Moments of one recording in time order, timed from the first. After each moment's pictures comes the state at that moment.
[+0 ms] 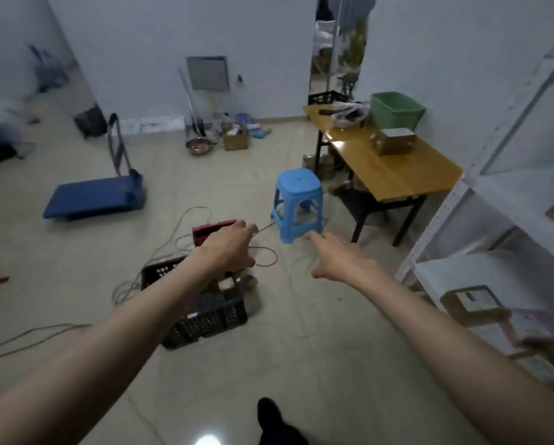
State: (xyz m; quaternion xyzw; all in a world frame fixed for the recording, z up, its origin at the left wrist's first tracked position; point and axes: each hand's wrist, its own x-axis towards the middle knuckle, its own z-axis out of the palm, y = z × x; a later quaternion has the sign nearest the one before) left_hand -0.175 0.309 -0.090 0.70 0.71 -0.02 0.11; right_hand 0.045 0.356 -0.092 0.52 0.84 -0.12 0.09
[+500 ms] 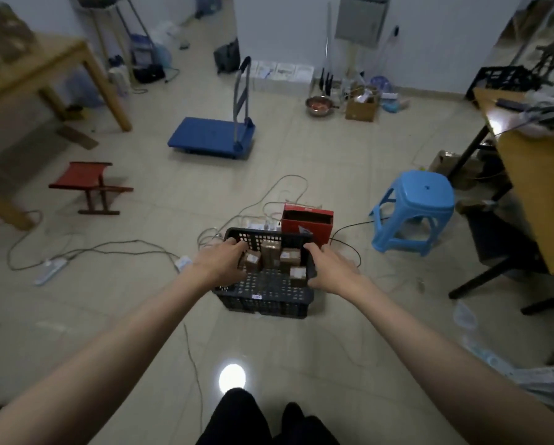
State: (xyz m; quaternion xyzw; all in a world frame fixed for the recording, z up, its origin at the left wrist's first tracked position) left_hand -0.400 0.322 -0.171 0.47 0.86 -0.07 0.19; right_hand -0.221 0.475 -0.188 0.32 0.92 -0.19 0.14
